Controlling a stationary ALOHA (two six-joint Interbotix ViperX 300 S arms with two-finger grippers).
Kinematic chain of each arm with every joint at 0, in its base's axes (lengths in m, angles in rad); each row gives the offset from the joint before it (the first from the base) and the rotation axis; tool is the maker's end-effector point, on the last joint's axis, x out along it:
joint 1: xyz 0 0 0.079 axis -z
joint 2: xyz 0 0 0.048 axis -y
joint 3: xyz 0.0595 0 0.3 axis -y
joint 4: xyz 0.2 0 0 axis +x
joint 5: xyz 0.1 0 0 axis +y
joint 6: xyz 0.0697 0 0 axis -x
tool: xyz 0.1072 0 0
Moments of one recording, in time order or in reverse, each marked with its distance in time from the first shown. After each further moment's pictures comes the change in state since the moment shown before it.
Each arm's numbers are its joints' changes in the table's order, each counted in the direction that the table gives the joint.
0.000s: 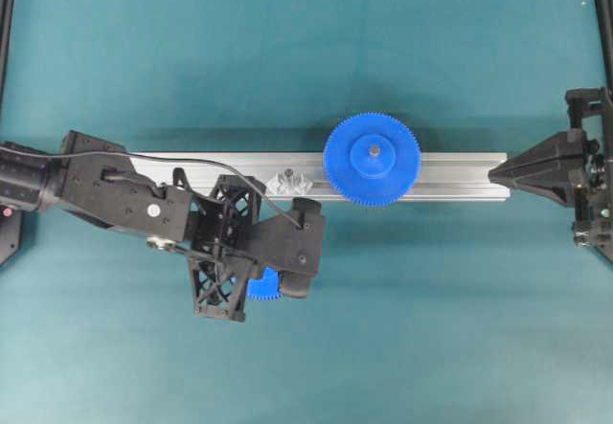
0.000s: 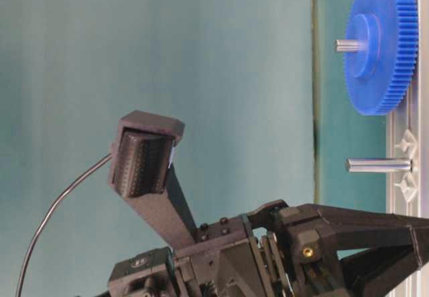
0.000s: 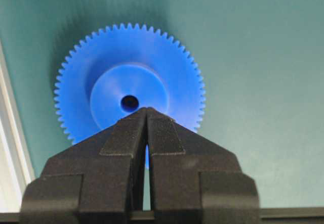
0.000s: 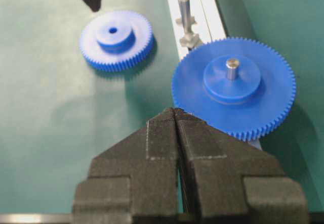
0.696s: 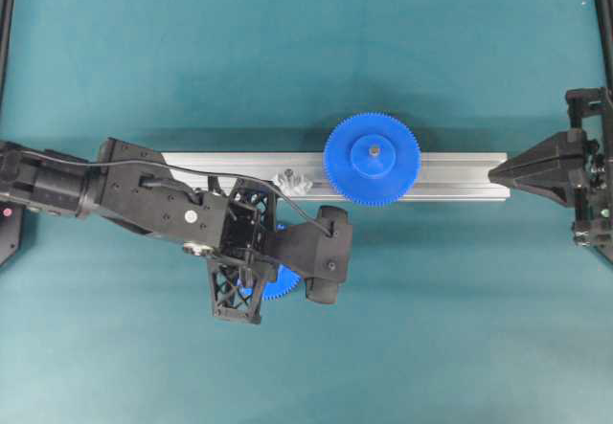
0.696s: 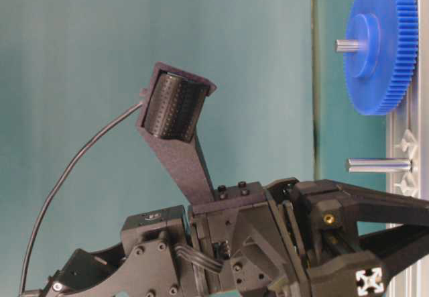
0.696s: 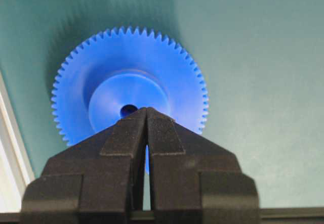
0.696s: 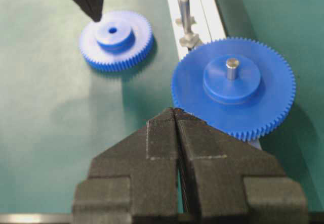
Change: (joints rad) left arm 0.000 -0.086 0.120 0.003 0.146 0.000; right arm 0.002 0.000 -0.002 0.000 0.000 -0.002
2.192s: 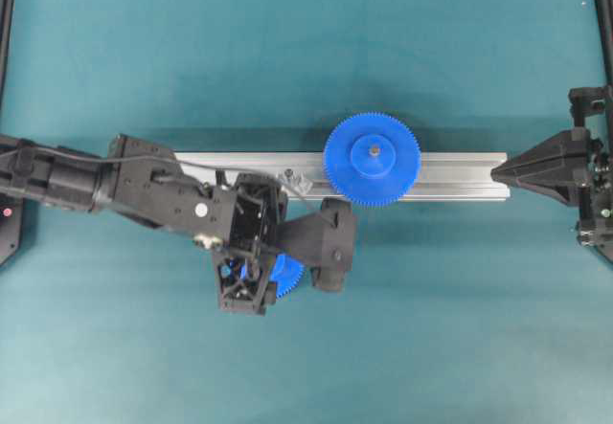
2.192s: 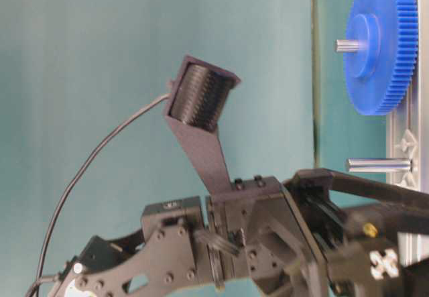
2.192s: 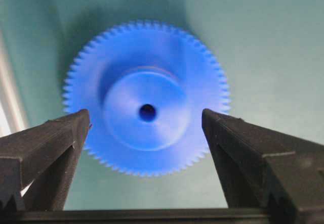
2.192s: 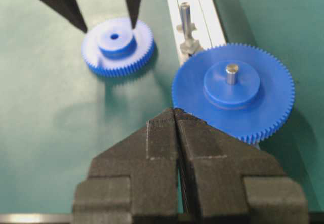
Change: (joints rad) left arm -0.037 -0.032 0.012 0.002 0.014 0.012; right arm 0.000 0.023 0.000 0.000 0.002 0.000
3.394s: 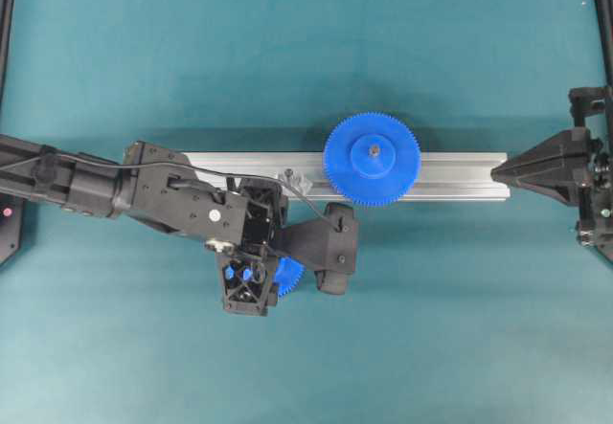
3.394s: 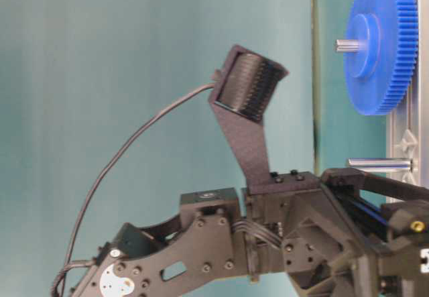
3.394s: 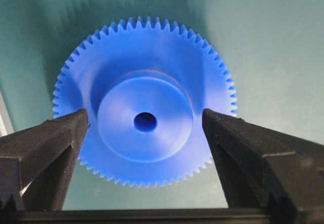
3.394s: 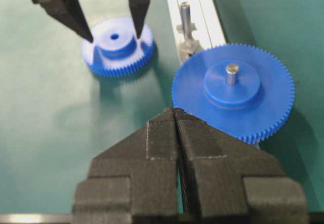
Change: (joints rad) left arm 0.014 -0.060 0.011 0.000 0.006 0.003; right arm 0.000 0.000 -0.002 0.000 0.000 0.002
